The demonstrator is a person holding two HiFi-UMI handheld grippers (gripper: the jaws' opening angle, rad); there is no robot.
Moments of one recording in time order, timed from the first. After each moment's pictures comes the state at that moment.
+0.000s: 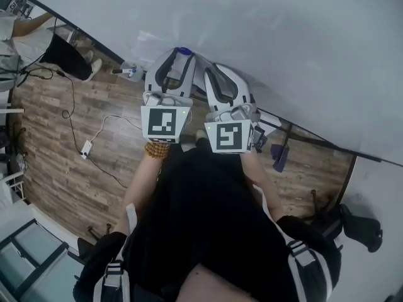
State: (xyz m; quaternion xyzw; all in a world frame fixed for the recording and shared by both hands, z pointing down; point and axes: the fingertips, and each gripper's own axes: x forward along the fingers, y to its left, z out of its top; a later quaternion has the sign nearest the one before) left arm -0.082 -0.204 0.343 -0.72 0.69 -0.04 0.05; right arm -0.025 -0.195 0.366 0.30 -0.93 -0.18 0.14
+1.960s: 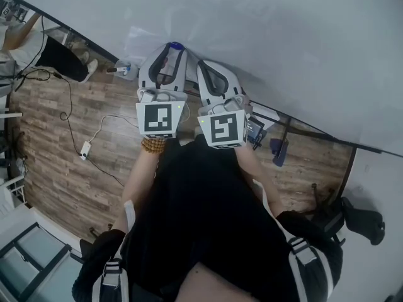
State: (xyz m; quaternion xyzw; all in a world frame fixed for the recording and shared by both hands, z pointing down) left arm -0.081 -0.202 0.341 -0.71 0.70 -0.04 0.07; right arm -0.028 -0.191 0.370 0.29 -0.94 -0.13 0.12
